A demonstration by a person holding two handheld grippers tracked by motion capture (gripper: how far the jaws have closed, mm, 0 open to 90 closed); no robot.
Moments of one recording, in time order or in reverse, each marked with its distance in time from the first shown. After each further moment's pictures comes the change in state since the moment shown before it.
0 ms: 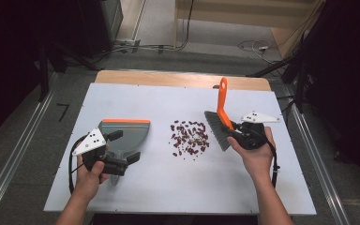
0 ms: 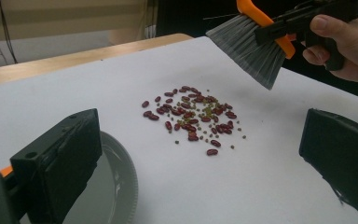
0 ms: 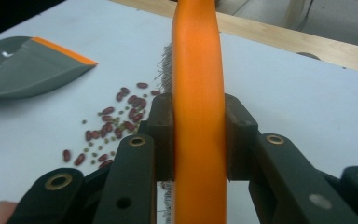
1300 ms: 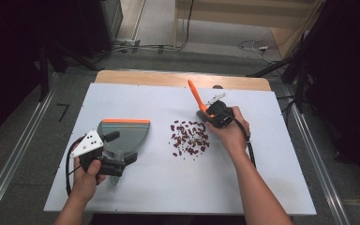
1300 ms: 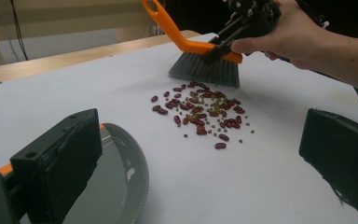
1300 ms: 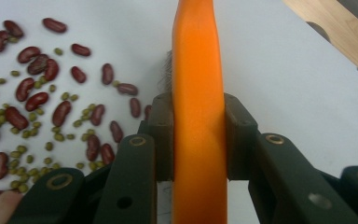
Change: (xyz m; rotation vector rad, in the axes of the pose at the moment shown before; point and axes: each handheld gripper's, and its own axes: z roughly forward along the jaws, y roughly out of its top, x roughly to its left) left arm 0.001 -0.004 -0.005 0.011 0.028 0.009; right arm 0.008 0.038 0.115 0.384 -0.177 -0.272
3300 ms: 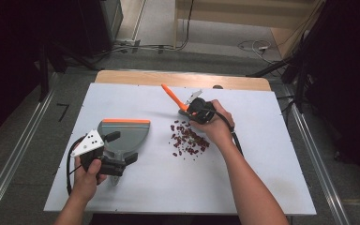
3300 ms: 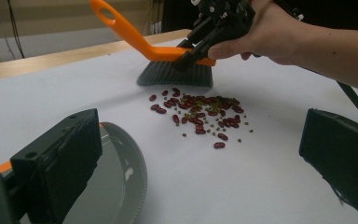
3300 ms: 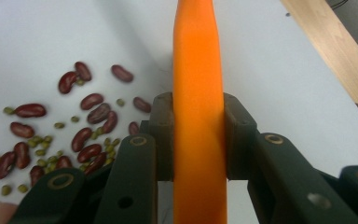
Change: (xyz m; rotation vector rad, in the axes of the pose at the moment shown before) left arm 0.000 -0.001 0.003 0.004 -0.010 -0.006; right arm 0.031 0.041 0.018 -0.012 0.080 -0.225
